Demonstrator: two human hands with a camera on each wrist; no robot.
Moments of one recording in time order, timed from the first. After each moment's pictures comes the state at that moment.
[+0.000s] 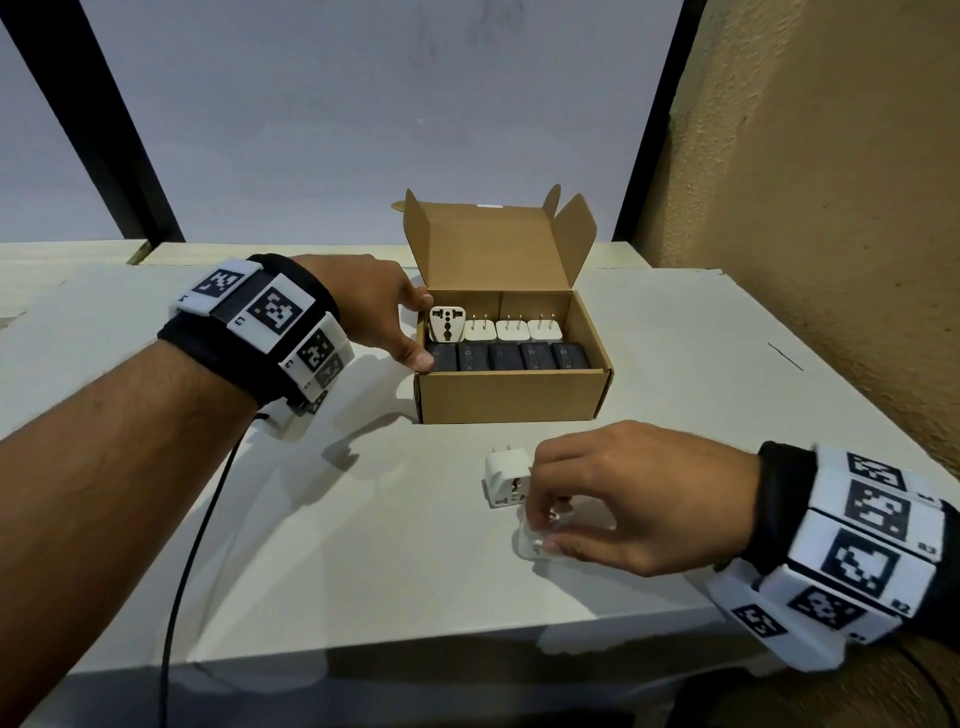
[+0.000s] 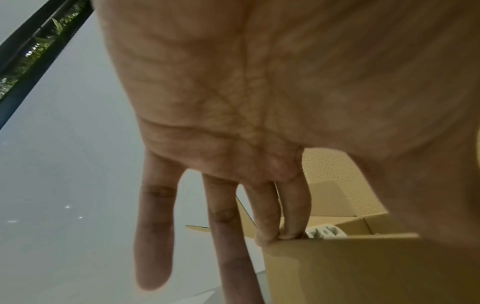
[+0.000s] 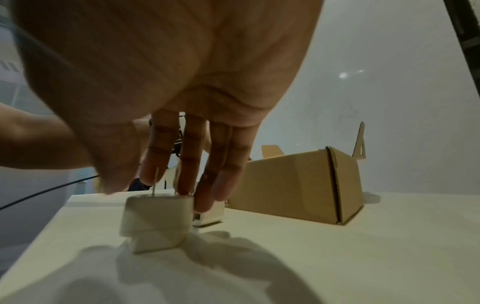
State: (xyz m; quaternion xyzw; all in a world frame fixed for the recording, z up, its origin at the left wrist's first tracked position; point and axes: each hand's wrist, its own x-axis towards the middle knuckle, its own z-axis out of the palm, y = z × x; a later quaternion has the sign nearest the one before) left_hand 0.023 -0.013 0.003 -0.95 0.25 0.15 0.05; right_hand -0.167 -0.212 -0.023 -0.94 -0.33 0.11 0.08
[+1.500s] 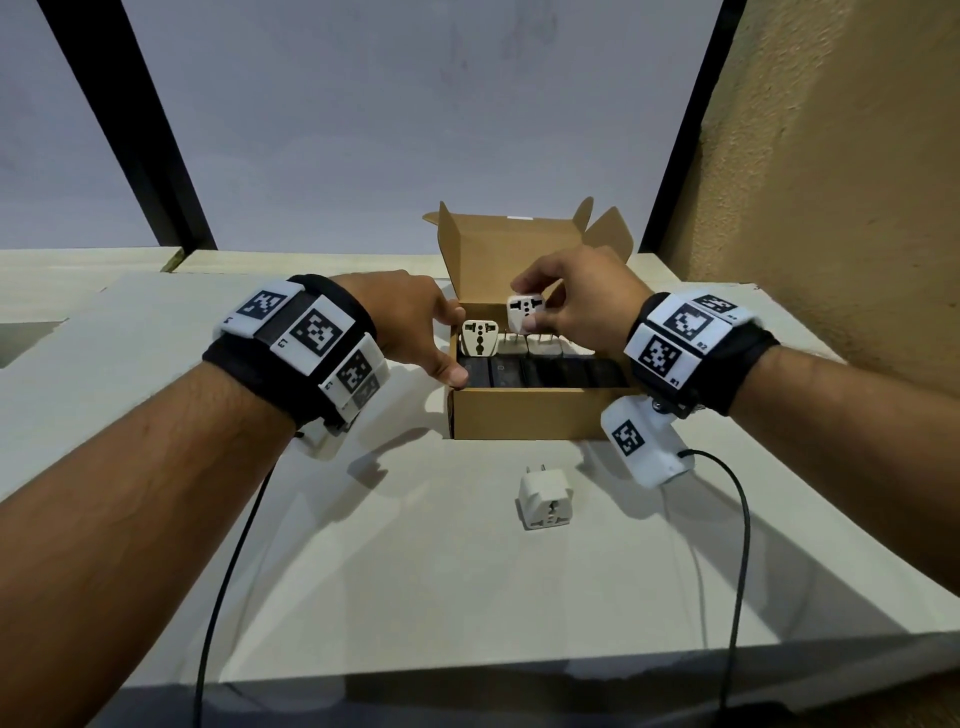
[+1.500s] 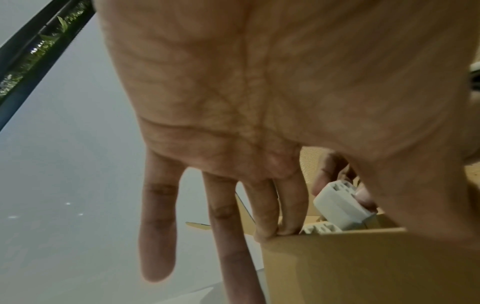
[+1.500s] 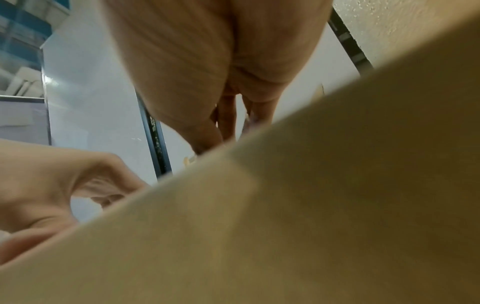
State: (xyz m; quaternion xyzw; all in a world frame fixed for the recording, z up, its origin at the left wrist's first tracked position) left_hand 0.019 -0.012 0.001 -0.96 0.25 0.14 0.02; right_hand -0.014 -0.208 -0.008 -0.97 -0.07 -0.09 0.21
